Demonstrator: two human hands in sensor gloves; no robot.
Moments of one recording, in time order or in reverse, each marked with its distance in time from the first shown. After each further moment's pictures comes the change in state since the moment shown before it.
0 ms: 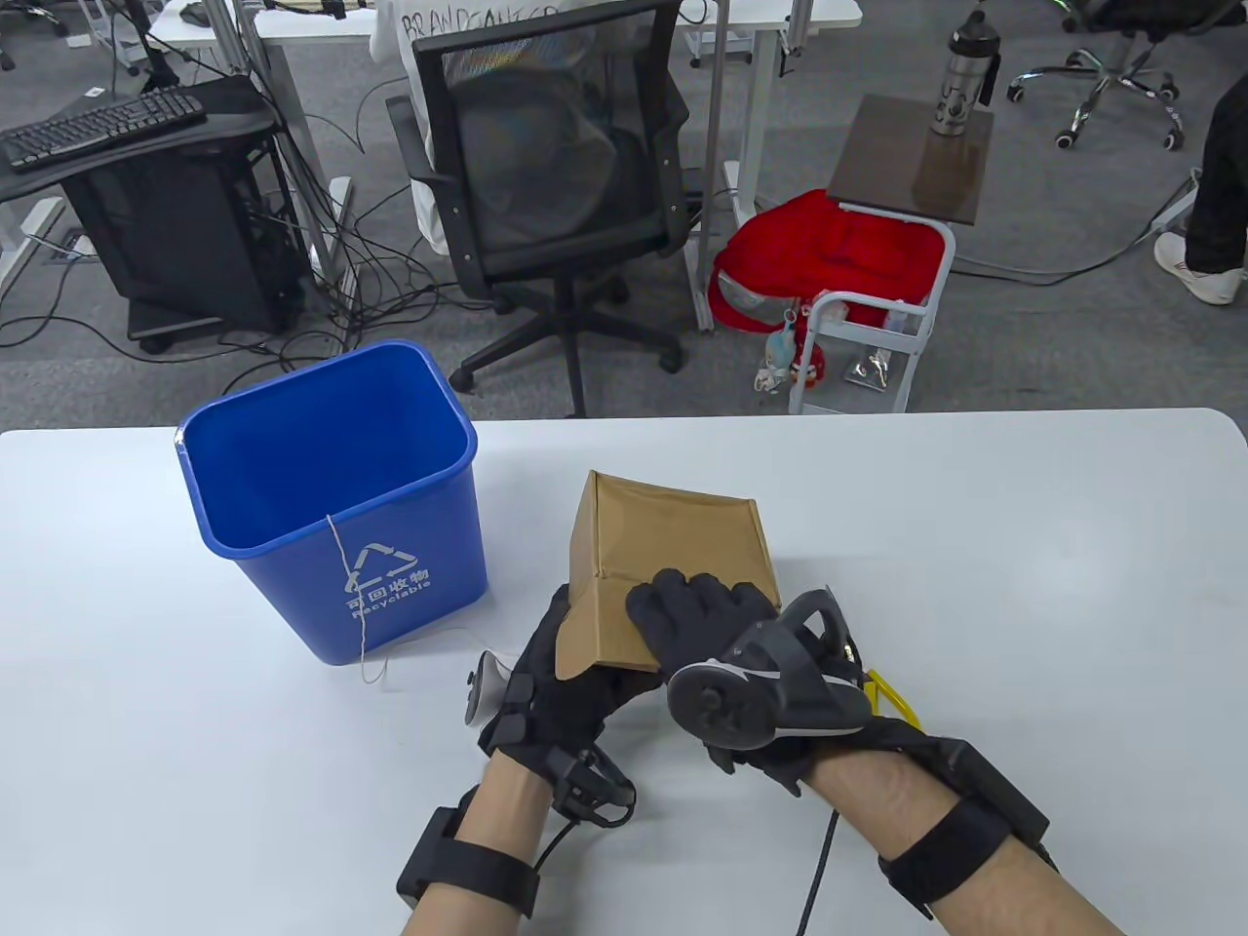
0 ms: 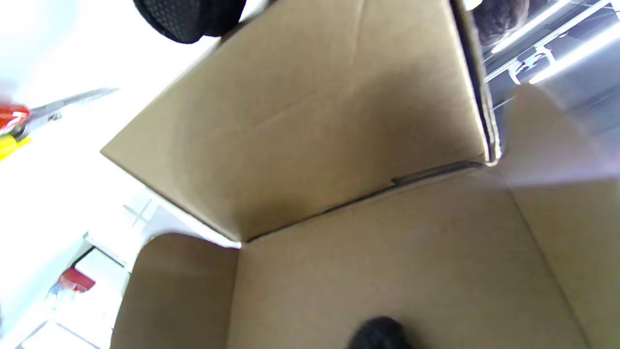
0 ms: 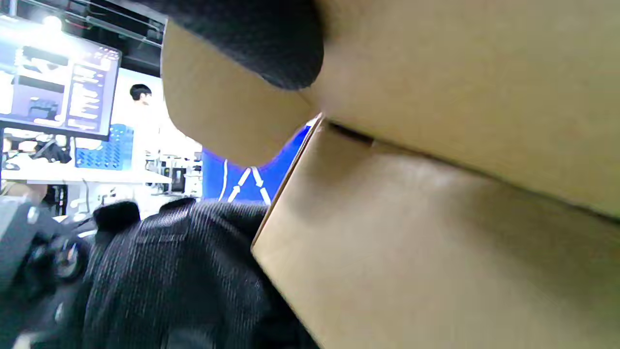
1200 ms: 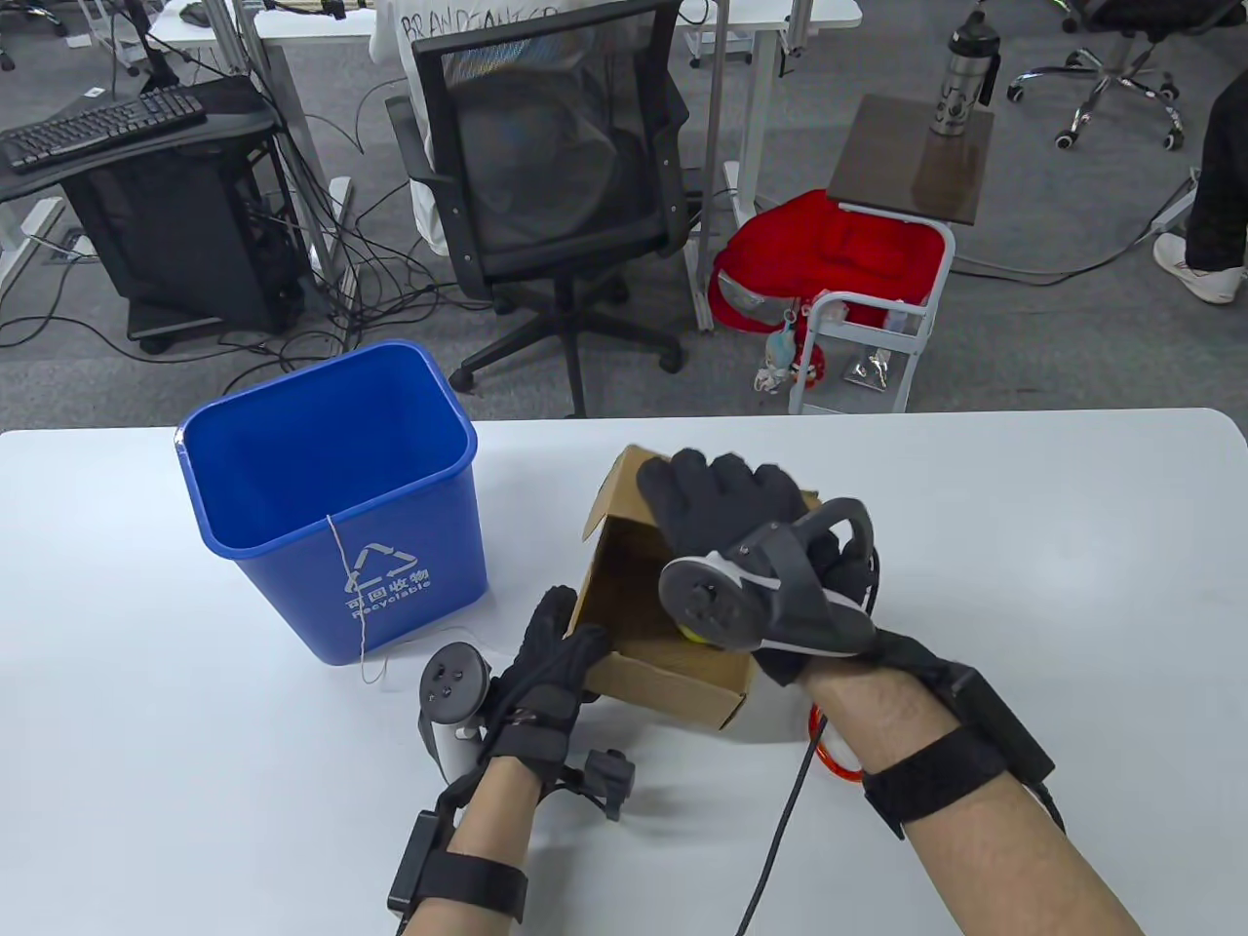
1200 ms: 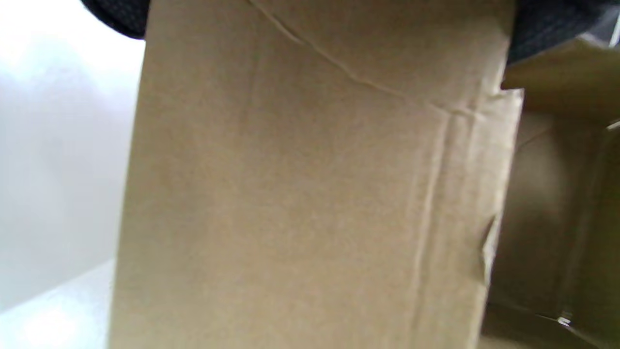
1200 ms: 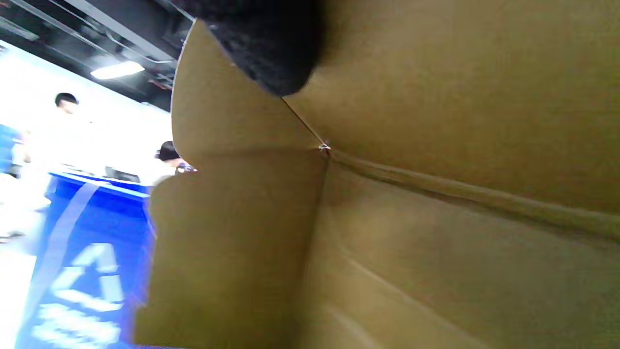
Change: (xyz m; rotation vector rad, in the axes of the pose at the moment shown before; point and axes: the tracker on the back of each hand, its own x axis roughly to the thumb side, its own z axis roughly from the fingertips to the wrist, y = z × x) left_hand 0.041 -0.002 0.014 0.277 -0.068 -0.810; right_hand -0.044 -0.053 -0.042 -0.217 0.188 0.282
